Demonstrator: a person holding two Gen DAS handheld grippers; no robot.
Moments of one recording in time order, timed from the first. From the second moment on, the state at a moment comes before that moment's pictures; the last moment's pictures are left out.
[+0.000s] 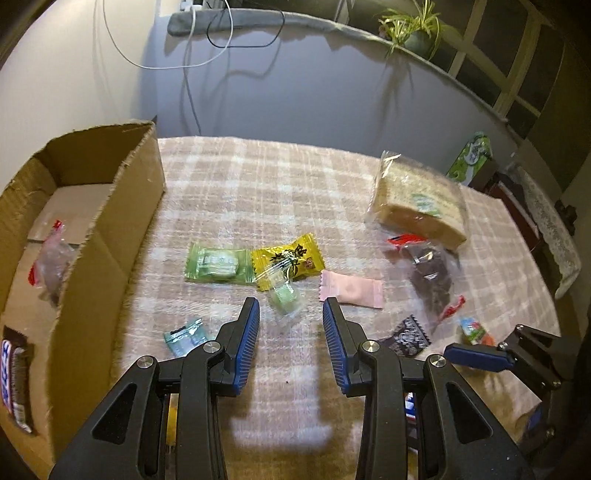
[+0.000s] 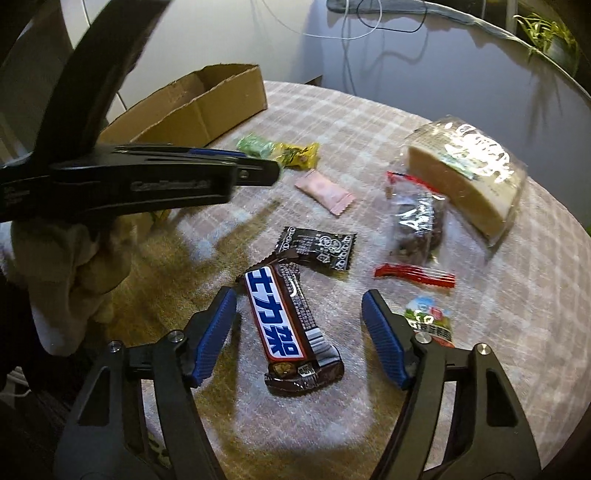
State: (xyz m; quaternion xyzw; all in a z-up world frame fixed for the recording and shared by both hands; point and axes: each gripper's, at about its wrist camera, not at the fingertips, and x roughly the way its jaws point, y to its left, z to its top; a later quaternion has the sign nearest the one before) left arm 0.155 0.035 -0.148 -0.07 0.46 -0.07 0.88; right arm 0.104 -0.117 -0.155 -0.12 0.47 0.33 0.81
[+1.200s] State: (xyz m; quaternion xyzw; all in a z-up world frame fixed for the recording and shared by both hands) left arm 0.134 0.053 -0.103 -0.07 0.38 -0.07 0.92; right arm 0.087 -0.112 -0.117 -0.14 0.43 0.32 0.83
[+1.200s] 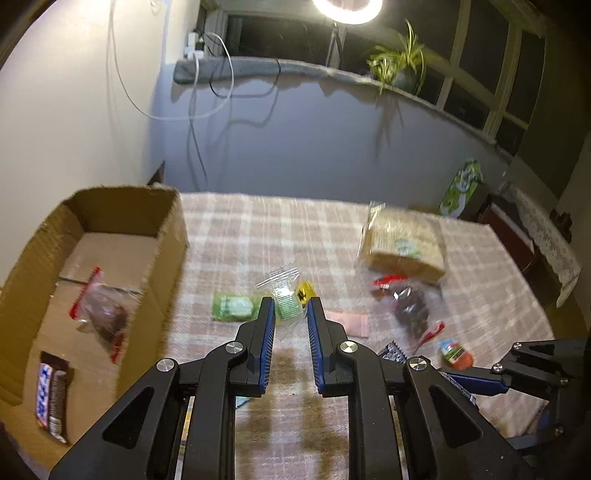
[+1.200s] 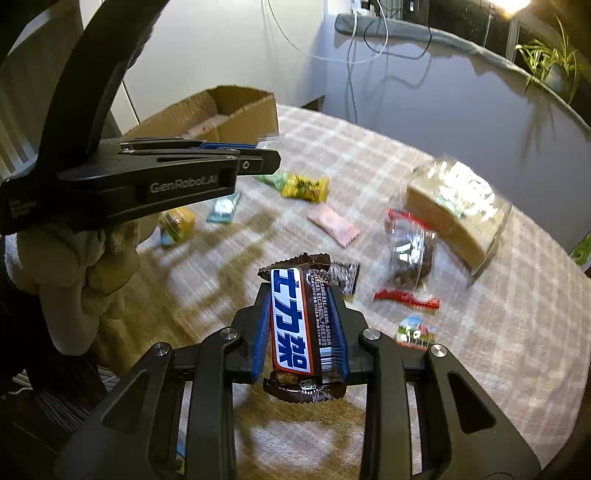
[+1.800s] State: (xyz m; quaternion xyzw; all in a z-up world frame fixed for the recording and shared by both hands) left arm 0.103 0.122 -0.080 -0.11 0.32 -0.03 0.94; right arm 0.110 -0.046 -0.062 -0.13 0.38 0.34 0.85
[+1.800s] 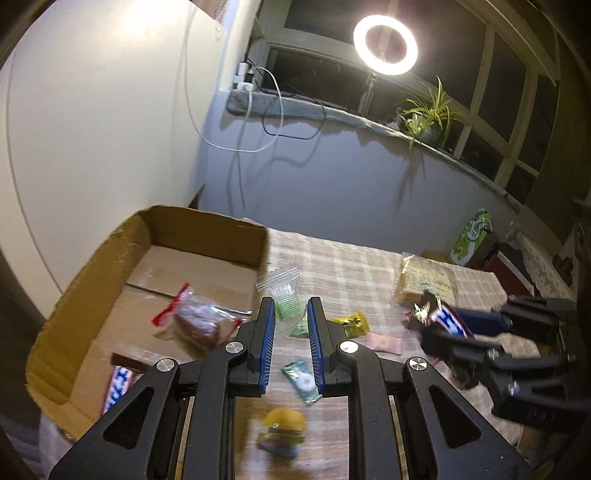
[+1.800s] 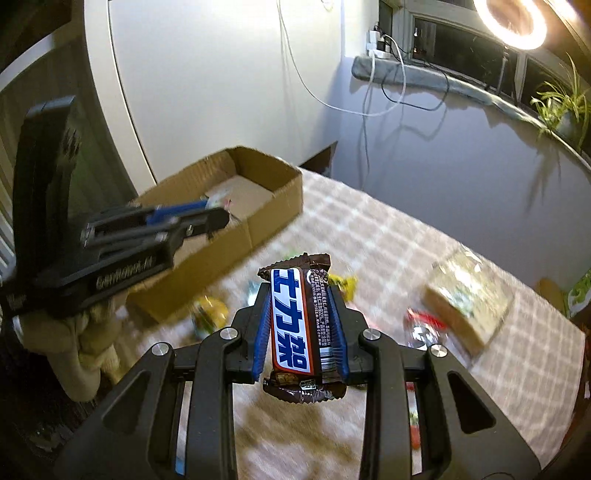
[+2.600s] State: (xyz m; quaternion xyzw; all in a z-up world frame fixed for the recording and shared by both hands) left arm 0.081 0.184 -0.090 -0.14 0.32 0.01 0.94; right arm 0.153 0.081 -0.059 -0.15 0.38 0.39 0.83
